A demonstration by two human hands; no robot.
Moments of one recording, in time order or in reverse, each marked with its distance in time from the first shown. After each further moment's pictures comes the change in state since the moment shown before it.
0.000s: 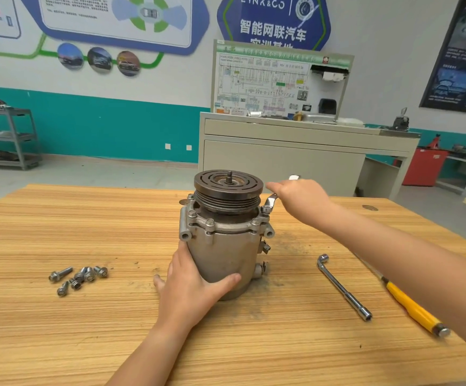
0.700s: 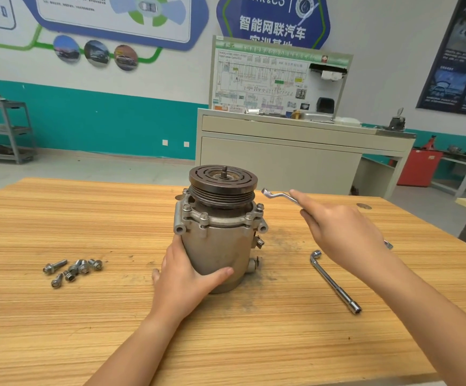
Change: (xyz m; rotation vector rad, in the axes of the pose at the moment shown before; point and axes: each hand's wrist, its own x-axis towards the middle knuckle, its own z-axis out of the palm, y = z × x) left_hand 0.000 0.003 -0.003 -0.090 -0.005 -0.009; right_hand -0.096 -0.003 -0.028 0.264 0.085 0.233
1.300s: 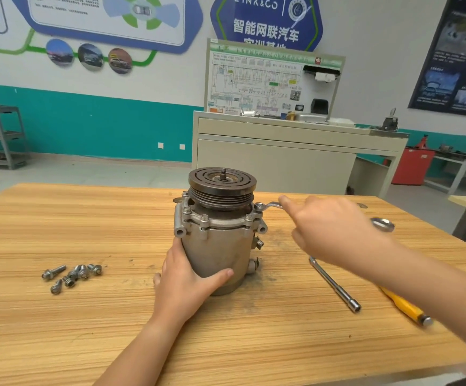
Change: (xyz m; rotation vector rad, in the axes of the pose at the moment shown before) left_hand 0.000 -0.002 0.000 -0.037 -0.006 0.013; right_hand 0.012 -0.030 -0.026 -0.418 -0.162 -0.200
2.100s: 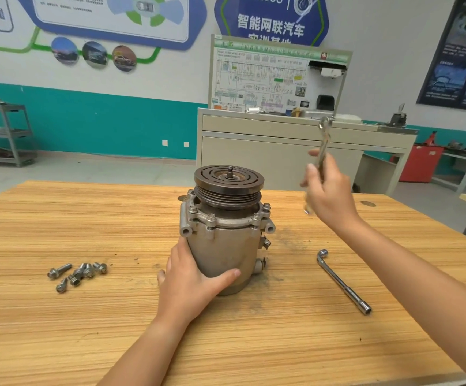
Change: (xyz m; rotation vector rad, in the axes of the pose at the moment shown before) left_hand 0.000 -0.001 -0.002 0.049 -0.005 -0.011; right_hand 0.051 0.018 0.054 1.181 0.606 0.336
